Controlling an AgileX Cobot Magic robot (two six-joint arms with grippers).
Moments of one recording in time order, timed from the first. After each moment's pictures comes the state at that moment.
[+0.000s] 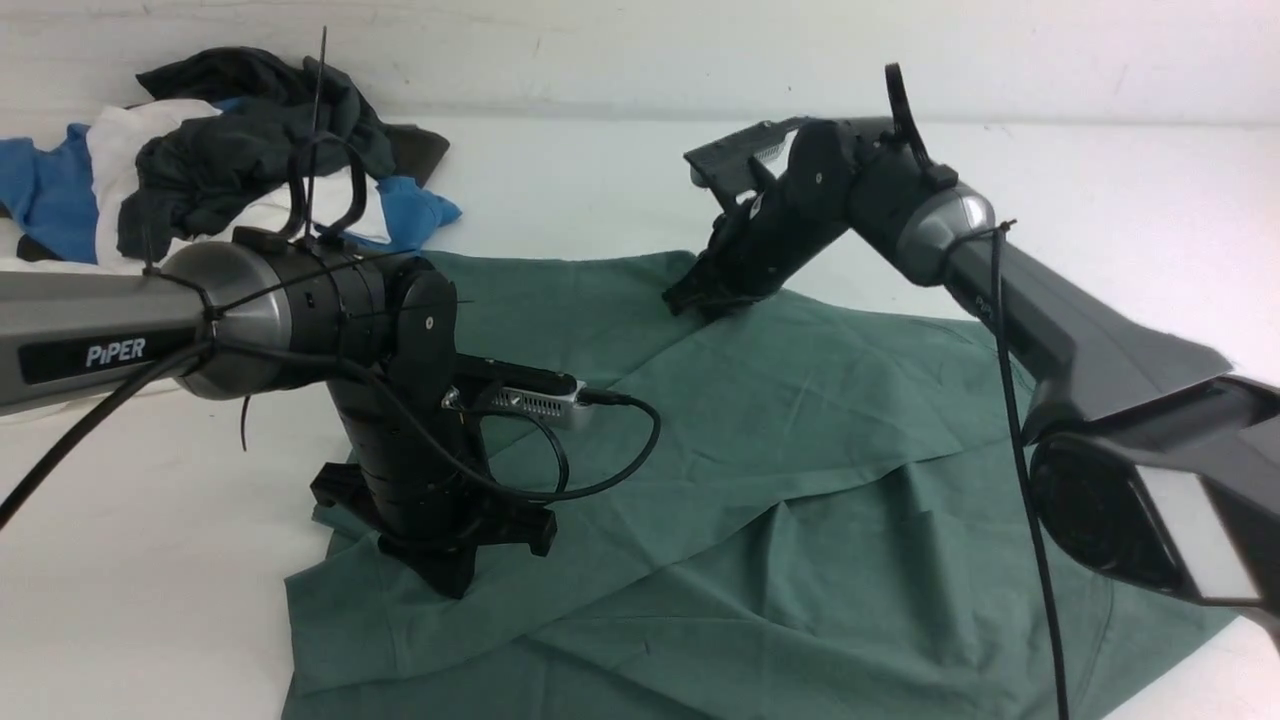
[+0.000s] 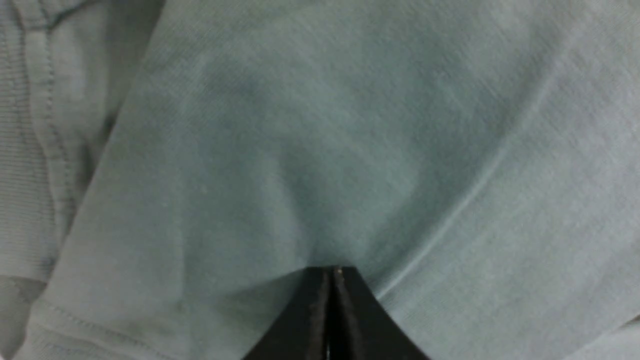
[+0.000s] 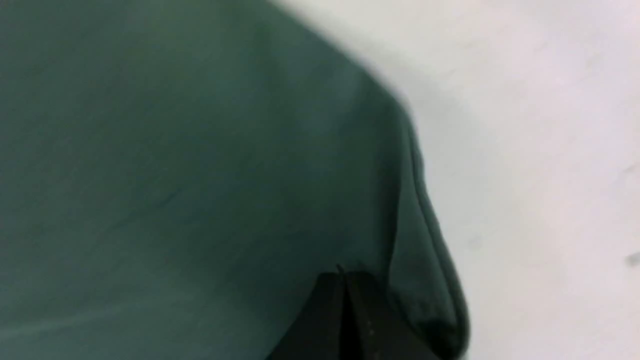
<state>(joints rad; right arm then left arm) 0.38 2.69 -2.58 0.18 0.98 -0.34 -0.39 1.94 -1.20 -0.11 0.90 -0.06</state>
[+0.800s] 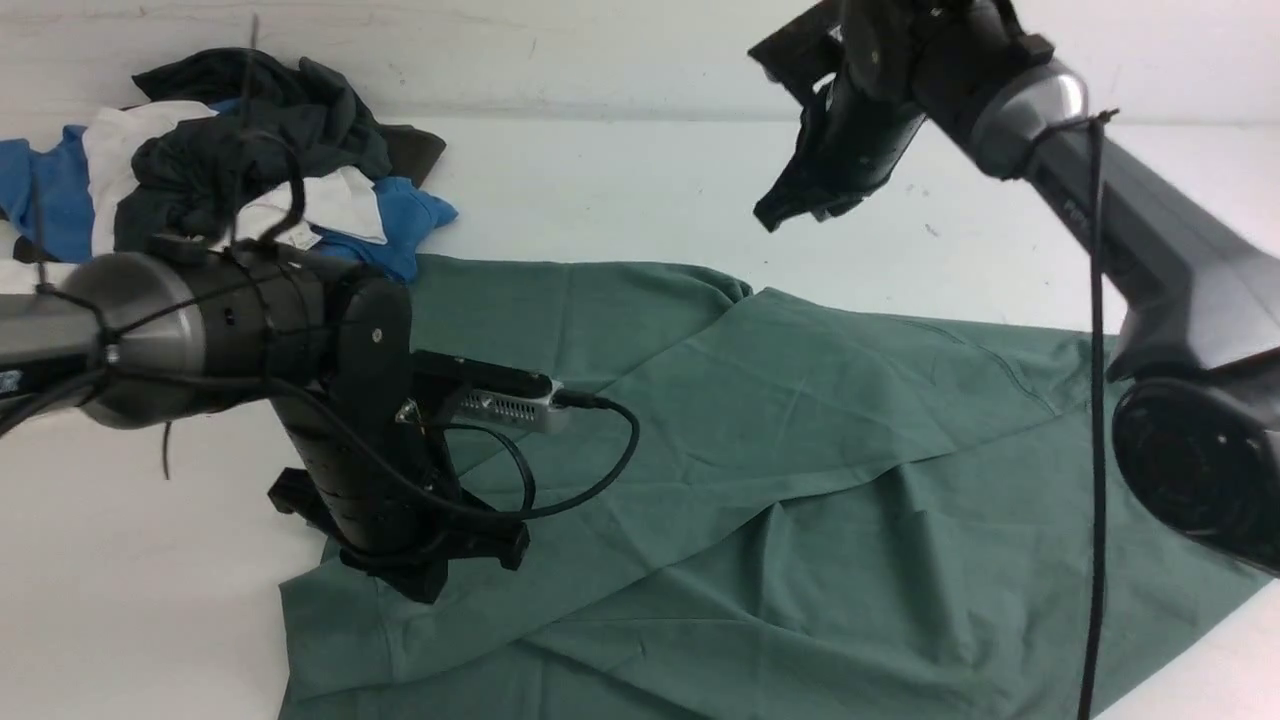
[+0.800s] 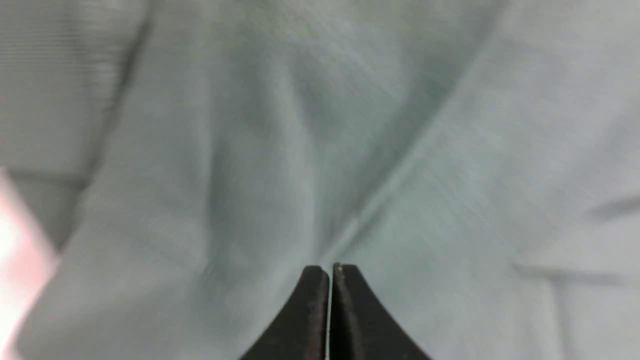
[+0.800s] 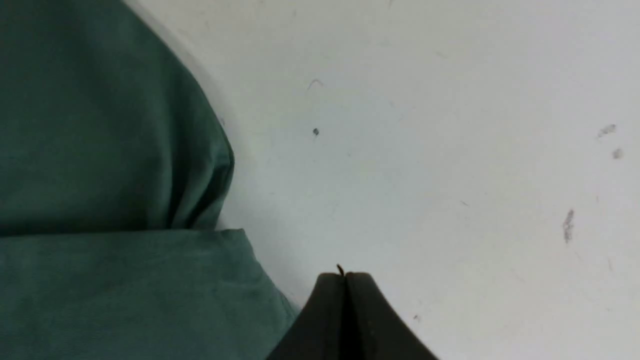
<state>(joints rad) 0.36 2.47 -2.58 -0.12 1.25 -0.26 -0.39 1.72 -1.09 -0.09 0.88 -0.07</state>
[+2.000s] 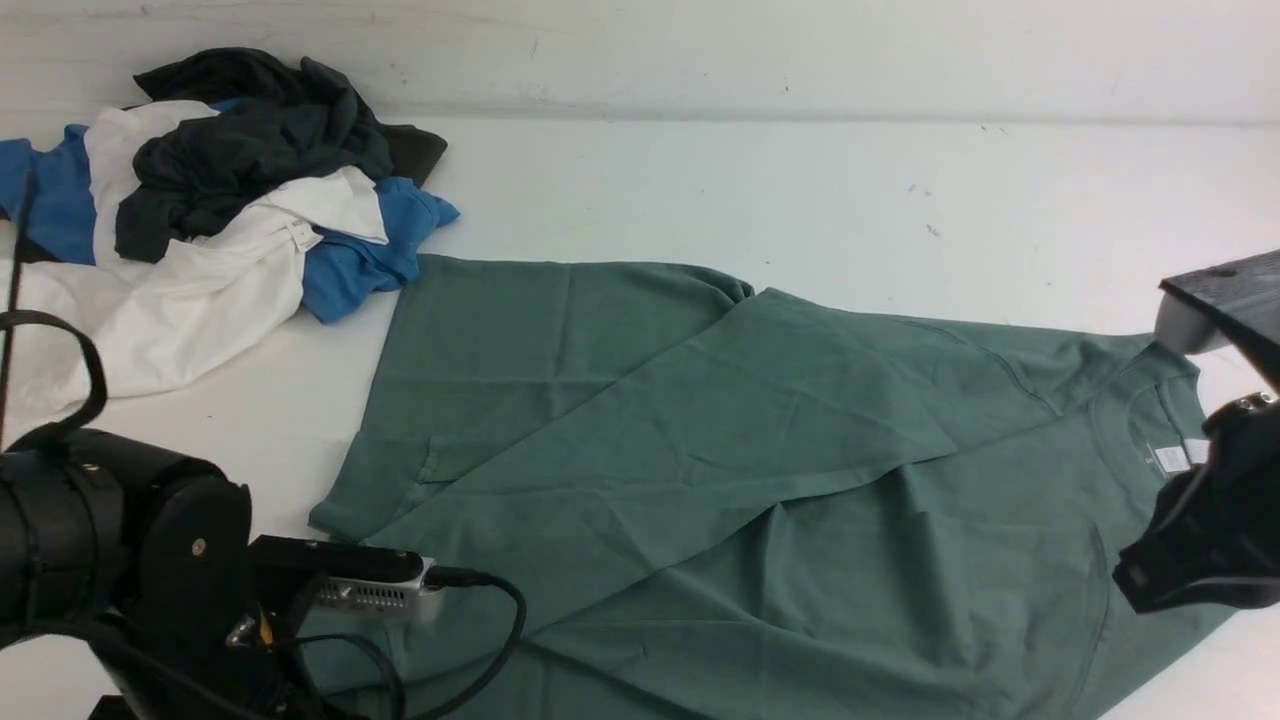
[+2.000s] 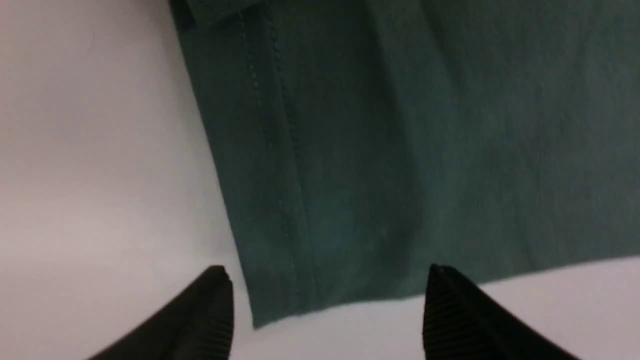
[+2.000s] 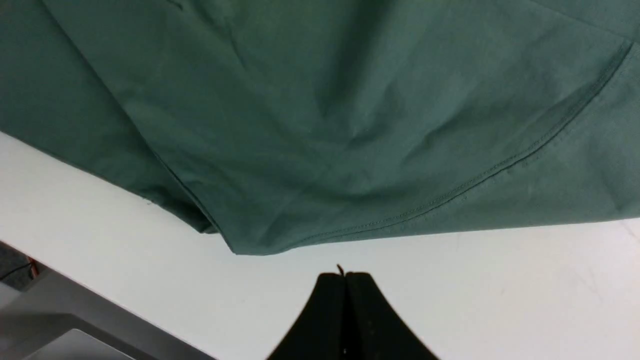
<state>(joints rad) 0.24 1.23 -1.00 0.24 1.25 -0.26 -0.39 1.49 -0.65 -0.10 0.87 -0.23</state>
